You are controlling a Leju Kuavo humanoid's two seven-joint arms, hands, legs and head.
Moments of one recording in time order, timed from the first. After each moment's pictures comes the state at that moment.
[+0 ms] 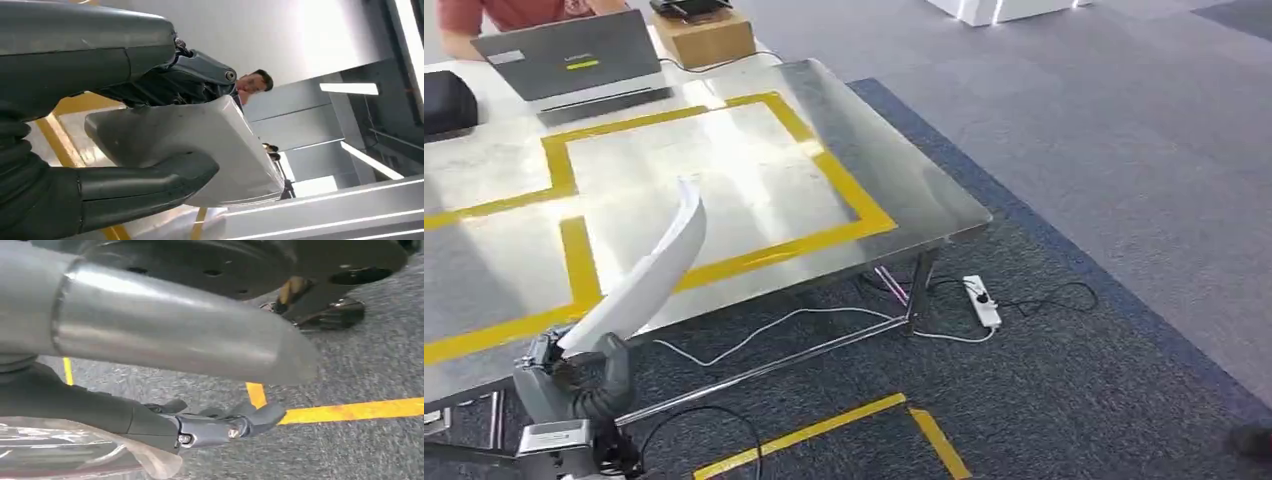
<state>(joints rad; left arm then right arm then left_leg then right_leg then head) 0.12 -0.09 -0.30 -1.63 -0.31 0.70 -0.67 -0.05 0.11 0.99 -0.13 -0.85 -0.50 -0.16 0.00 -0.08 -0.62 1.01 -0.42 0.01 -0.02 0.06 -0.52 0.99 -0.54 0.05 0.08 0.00</state>
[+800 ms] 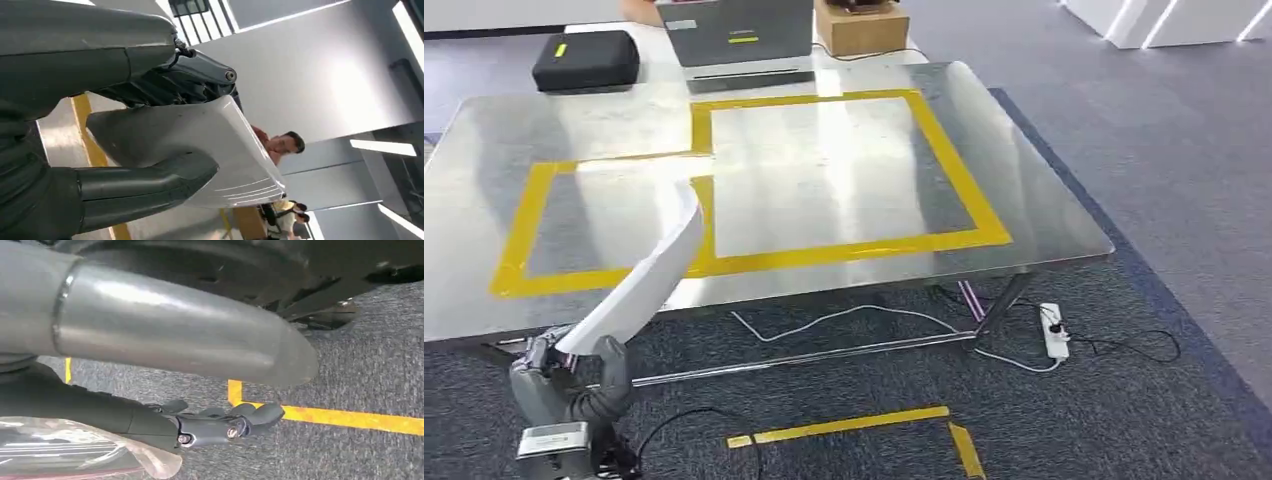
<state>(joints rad) 0.13 -0.09 -0.30 -1.63 -0.31 0.70 -0.67 -0.05 0.11 0.99 -0.13 -0.86 -0.50 -0.16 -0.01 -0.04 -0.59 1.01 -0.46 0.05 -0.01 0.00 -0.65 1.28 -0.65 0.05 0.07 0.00</state>
